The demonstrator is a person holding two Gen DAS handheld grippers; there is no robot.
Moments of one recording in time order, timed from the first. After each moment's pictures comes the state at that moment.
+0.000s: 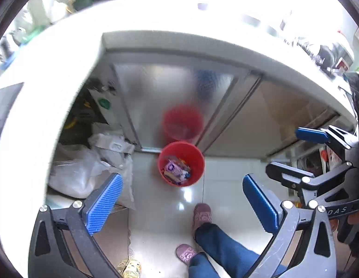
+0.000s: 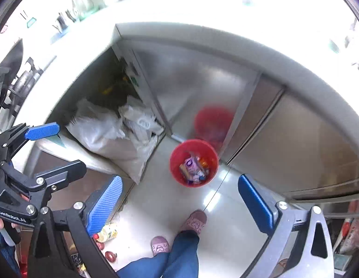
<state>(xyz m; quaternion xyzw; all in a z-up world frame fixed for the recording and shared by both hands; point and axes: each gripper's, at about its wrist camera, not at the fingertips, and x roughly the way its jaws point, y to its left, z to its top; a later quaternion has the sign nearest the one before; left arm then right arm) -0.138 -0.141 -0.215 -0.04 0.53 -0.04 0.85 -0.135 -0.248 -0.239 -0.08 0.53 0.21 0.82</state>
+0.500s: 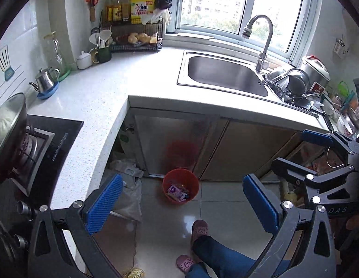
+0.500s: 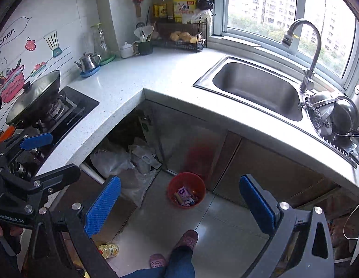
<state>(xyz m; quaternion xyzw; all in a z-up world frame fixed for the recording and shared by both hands) -0.241 -0.151 -0.047 -0.03 0.44 -0.03 0.90 -0.232 -0.264 -0.093 -0.08 0.42 0.19 0.89</state>
